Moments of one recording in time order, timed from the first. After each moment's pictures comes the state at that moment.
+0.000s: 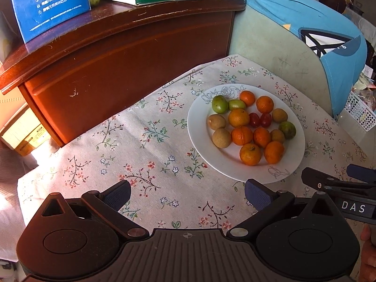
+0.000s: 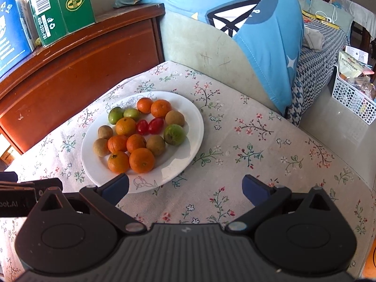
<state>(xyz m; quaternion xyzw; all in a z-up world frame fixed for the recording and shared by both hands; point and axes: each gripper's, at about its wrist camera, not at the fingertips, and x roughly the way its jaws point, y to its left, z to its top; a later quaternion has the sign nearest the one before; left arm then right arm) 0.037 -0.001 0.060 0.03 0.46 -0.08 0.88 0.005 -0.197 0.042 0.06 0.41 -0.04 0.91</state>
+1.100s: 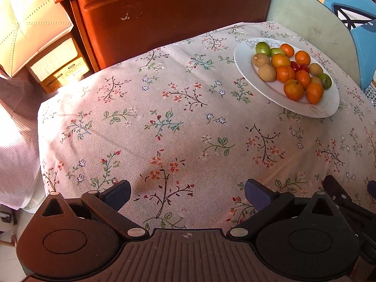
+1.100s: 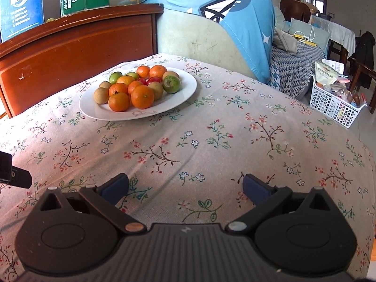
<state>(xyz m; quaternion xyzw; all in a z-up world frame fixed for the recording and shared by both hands) -0.025 0.042 0.008 0.00 0.50 -0.01 0.86 -0.086 -0.159 -0.024 0.02 0.33 -0.10 0.94</state>
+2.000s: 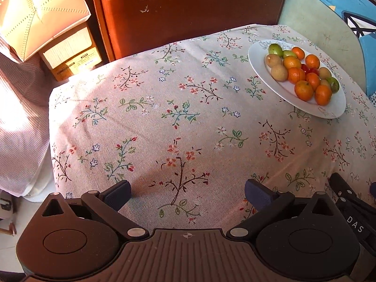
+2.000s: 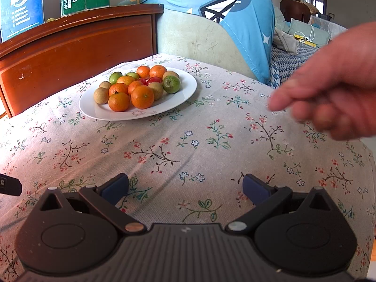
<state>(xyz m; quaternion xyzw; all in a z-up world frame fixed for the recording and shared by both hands) -0.035 0.059 0.007 -0.02 0.50 0.01 0.86 -0.087 -0.159 -0.025 0.02 0.33 -0.10 0.94</state>
